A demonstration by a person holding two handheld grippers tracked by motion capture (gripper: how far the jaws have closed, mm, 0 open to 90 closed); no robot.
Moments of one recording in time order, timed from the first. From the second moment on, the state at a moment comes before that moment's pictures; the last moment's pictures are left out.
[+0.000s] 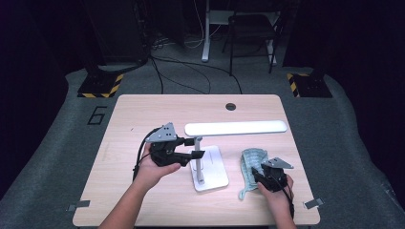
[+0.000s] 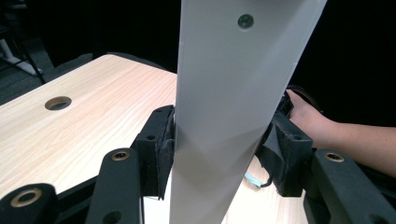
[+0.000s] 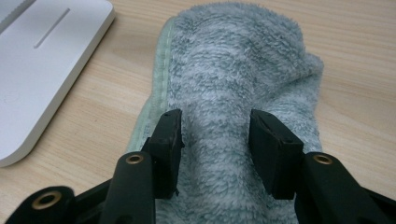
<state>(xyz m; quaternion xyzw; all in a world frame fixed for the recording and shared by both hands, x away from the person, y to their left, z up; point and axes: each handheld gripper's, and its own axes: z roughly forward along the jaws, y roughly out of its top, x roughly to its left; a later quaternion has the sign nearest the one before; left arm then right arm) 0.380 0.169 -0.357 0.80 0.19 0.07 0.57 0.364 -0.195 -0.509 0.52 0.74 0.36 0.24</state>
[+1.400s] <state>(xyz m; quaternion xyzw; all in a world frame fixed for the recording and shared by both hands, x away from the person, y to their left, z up) 0.374 0.177 -0.346 0.81 0.16 0.06 0.56 0.378 -0.188 -0.516 0.51 0.73 0.36 0.27</state>
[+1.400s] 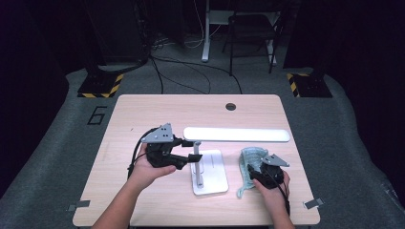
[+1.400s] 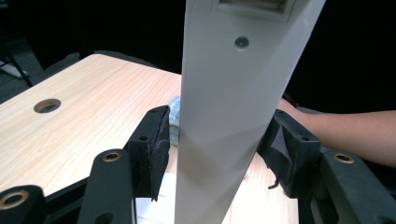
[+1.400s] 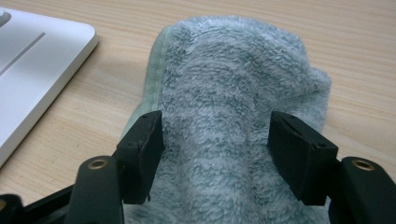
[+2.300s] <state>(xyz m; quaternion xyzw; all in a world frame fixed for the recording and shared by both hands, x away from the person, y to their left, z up) 0.364 0.192 -0.332 0.81 0.14 0.07 0.57 0.383 -0.181 -0.508 0.50 0.75 0.37 0.23</state>
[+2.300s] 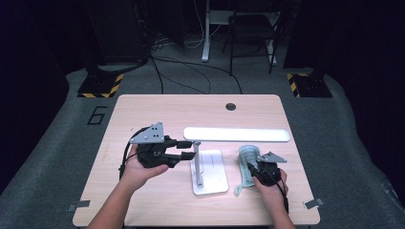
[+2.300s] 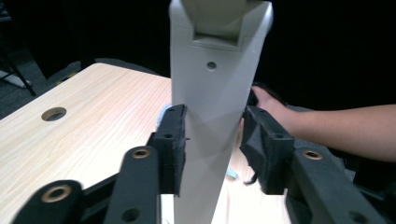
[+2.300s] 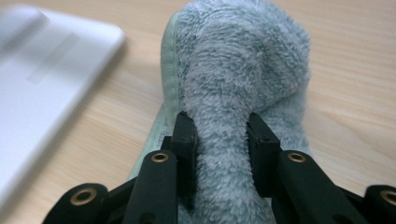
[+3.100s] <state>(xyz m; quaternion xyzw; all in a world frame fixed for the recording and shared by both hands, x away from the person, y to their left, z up) 0.362 0.195 -0.340 0.81 0.16 0.09 0.55 0.359 -0.089 -0.487 0.39 0.80 0.45 0.11</state>
